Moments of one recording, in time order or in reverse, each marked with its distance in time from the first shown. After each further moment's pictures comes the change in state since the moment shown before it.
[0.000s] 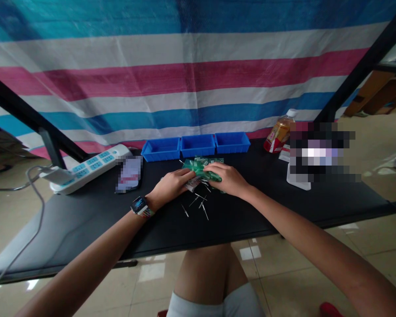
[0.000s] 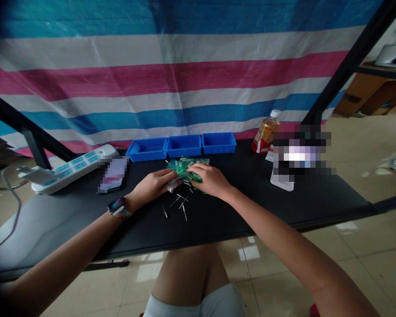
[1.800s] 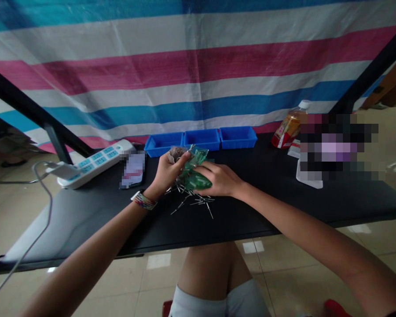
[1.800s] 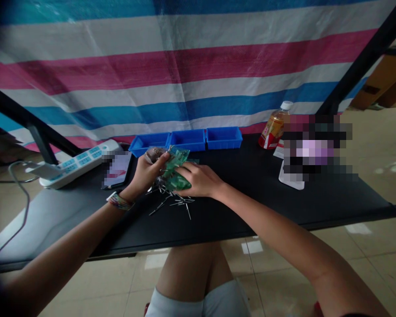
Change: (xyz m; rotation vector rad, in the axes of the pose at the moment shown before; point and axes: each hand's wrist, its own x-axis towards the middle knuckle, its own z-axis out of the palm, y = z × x) left_hand 0.024 0.006 -0.008 -0.778 0.551 -0.554; right_hand 0.022 -0.027 0.022 -0.135 -0.109 -0.126
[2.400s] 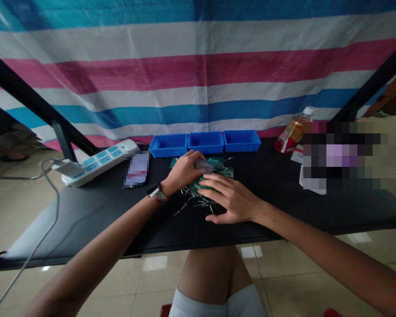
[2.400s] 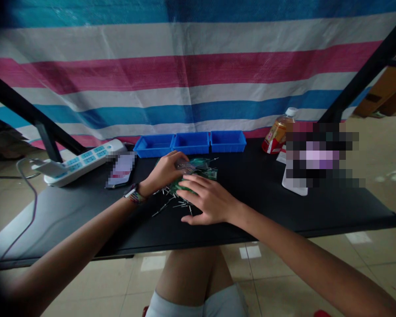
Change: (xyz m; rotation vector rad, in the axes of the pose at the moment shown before) left_hand 0.016 -0.007 0.013 0.571 -0.290 0.289; right_hand -0.034 -0.036 -0.034 0.022 -0.058 -0.182
